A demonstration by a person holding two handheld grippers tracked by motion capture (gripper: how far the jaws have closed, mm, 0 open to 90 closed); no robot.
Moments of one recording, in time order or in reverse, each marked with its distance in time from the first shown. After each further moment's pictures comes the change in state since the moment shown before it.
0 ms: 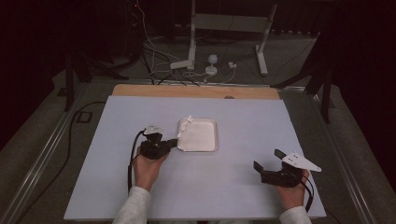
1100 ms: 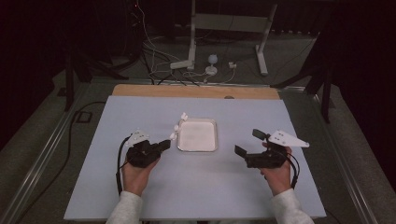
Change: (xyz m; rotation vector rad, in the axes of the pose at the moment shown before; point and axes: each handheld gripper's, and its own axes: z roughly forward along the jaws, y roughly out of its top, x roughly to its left) left arm 0.000 -0.014 -0.040 -0.177 -0.060 0.055; right arm 0.039 0.083 0.032 -0.087 0.256 -0.026
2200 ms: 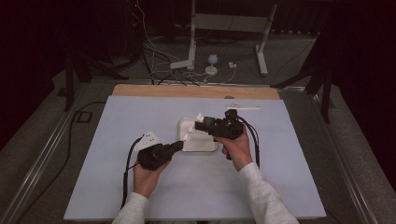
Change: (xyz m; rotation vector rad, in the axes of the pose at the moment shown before) left arm -0.024 0.000 0.017 -0.074 -0.140 0.096; right arm 0.016 0.039 0.121 0.160 0.287 0.308
